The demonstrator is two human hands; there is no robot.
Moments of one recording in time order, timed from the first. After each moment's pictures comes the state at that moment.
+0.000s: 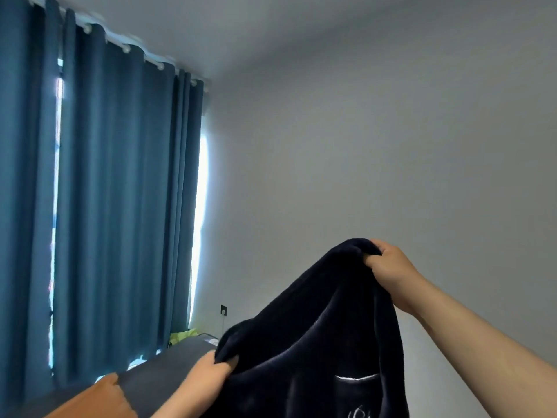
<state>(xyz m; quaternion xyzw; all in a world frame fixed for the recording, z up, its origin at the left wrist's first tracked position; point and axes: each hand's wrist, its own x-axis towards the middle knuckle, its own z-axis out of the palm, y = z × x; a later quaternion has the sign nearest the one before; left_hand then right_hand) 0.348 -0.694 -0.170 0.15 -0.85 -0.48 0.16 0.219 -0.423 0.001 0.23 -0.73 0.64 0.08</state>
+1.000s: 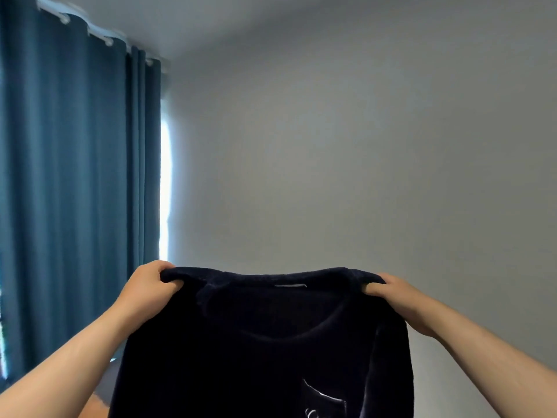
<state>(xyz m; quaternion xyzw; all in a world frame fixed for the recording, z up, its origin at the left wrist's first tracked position) 0.356 -0.753 -0.070 0.13 -0.86 -0.37 0.33 0.240 -0.340 -0.071 0.17 -0.83 0.53 -0.03</state>
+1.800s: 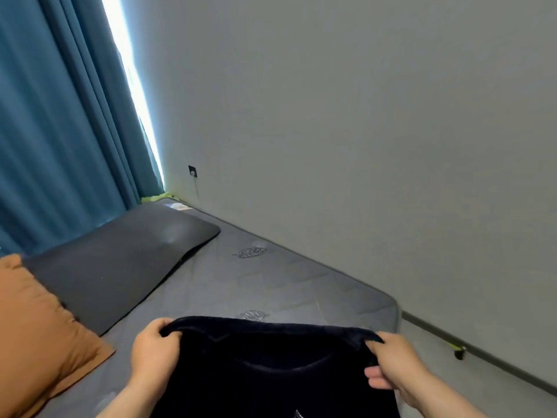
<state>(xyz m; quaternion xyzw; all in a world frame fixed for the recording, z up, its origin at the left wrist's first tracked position) -0.001 -0.695 -0.511 0.42 -0.78 -0.44 0.18 -0.121 -0.348 -0.516 -0.15 -0.82 0.50 -0.23</state>
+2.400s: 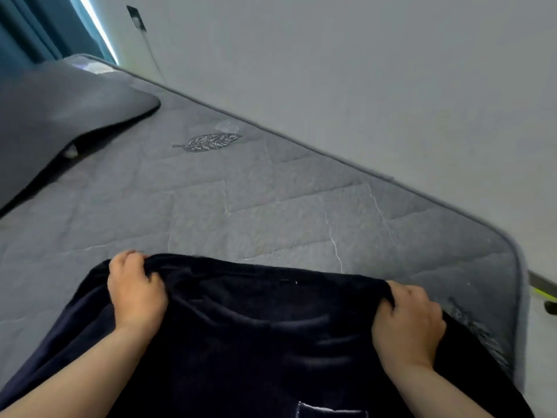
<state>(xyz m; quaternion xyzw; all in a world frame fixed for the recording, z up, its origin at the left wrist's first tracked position) -0.263 -0.730 -0.928 0.43 -0.86 -0.21 0.17 -0.352 -0.380 -0.932 -0.06 -0.98 0.20 0.01</state>
